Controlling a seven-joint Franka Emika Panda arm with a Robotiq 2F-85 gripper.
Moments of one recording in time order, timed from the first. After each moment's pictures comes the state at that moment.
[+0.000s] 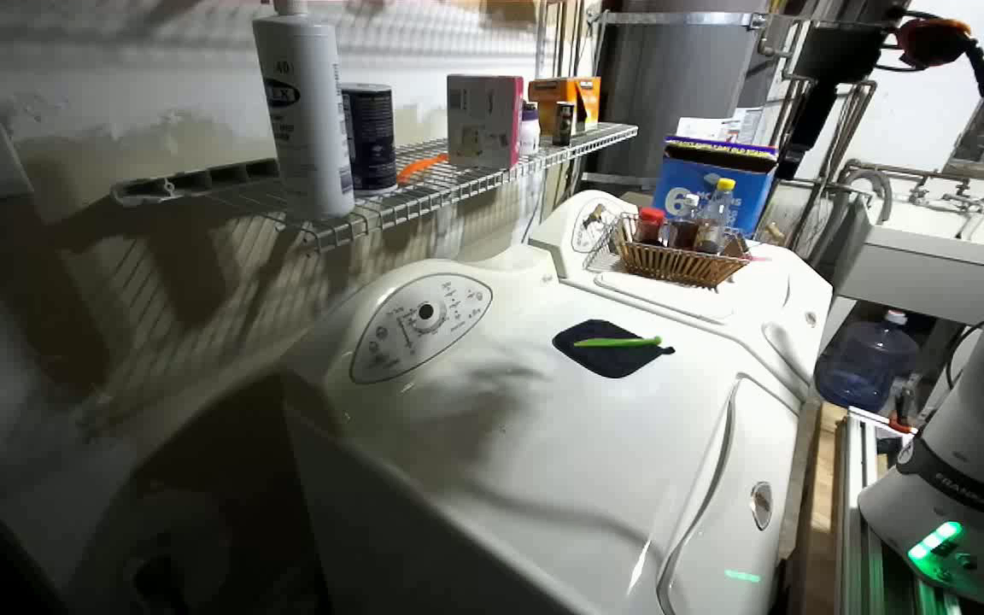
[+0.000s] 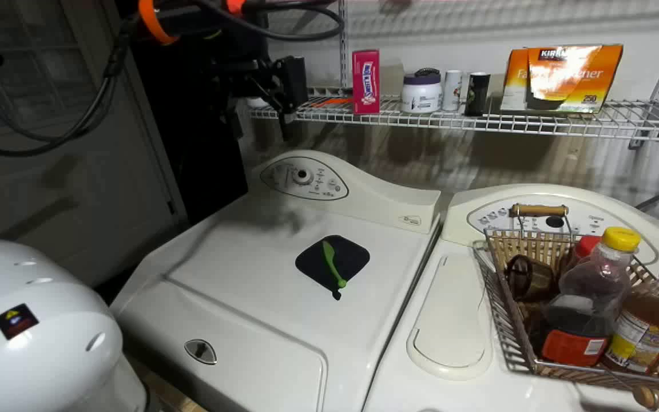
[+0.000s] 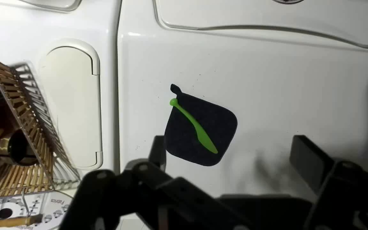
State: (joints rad) arm -0.05 -0.84 -0.10 -2.42 -0.13 1.69 -0.19
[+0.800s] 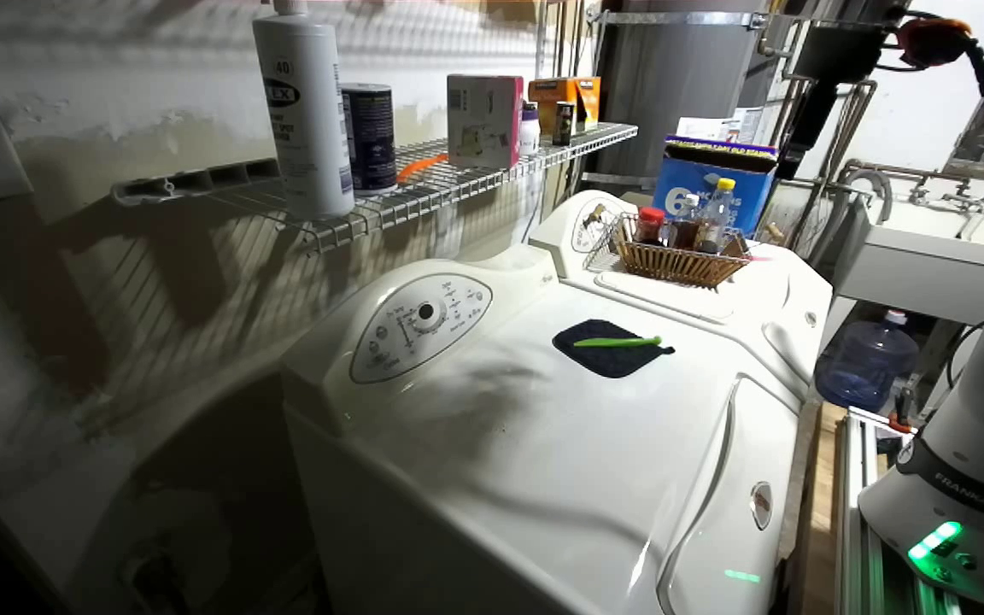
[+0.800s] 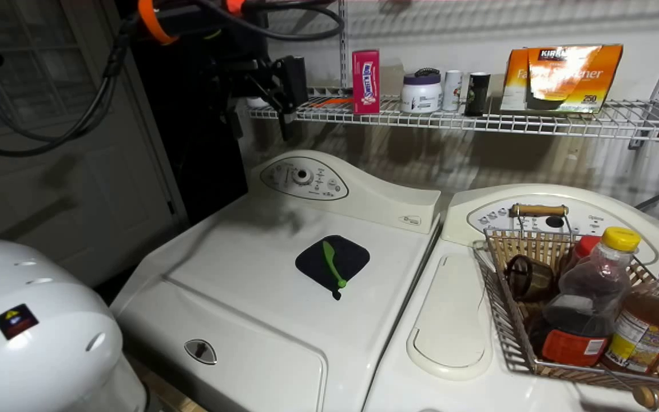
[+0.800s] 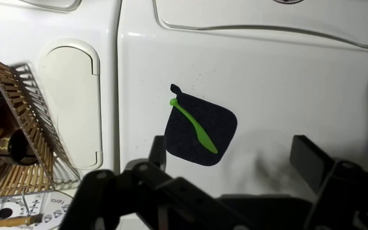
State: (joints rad) arm -0.05 -0.84 -0.10 -2.42 -0.13 1.69 -0.19
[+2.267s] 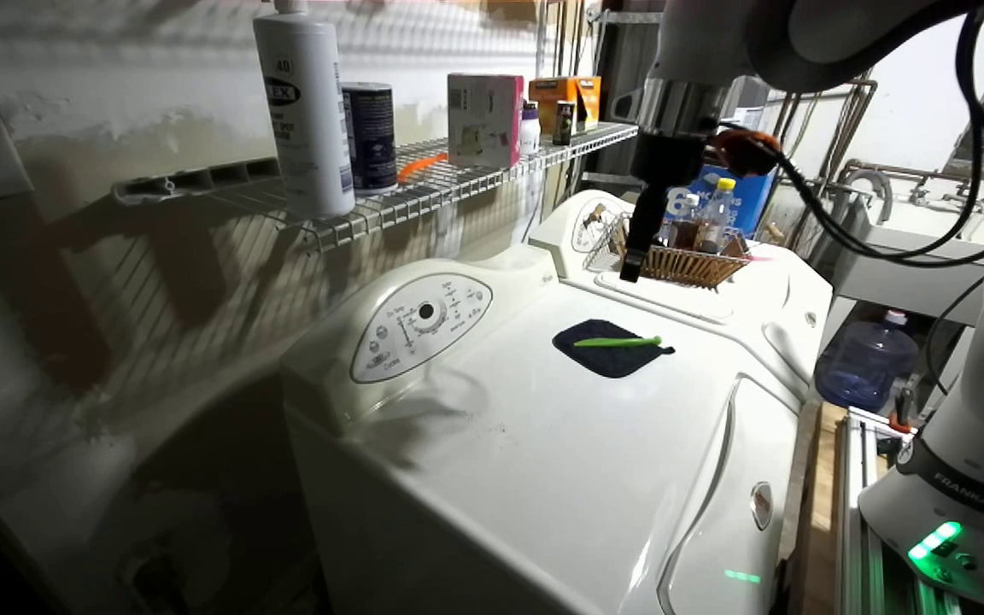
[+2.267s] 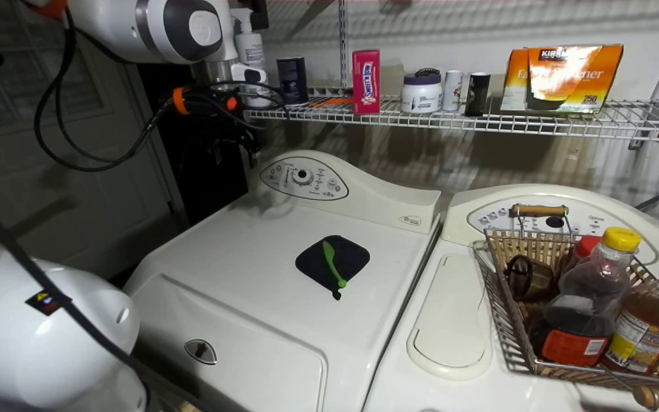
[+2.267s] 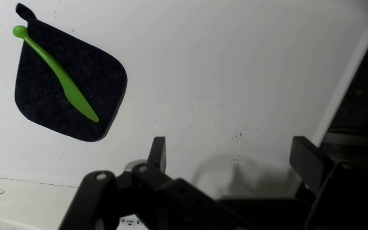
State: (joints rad) arm 0.16 -0.38 0.10 -2.38 0.08 2.08 0.02
